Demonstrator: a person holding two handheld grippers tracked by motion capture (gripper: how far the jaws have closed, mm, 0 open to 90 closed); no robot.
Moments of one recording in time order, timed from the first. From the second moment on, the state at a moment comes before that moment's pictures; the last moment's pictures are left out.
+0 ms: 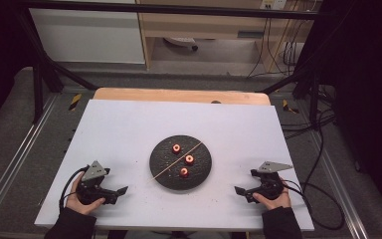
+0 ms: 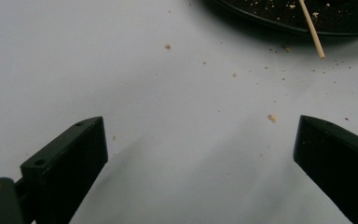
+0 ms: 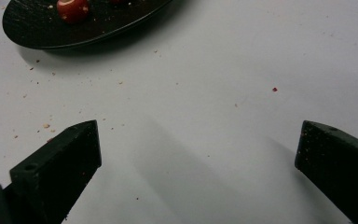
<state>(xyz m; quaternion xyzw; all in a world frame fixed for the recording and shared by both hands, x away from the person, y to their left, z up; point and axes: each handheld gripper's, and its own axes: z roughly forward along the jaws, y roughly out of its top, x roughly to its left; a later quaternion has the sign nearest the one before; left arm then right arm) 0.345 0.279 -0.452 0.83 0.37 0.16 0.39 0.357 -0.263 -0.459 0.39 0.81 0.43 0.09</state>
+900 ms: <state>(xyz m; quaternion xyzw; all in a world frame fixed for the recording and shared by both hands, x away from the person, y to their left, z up) 0.347 0.262 -0.443 0.83 0.36 0.15 0.40 0.356 -0.265 -0.456 0.40 0.81 0.43 0.10</state>
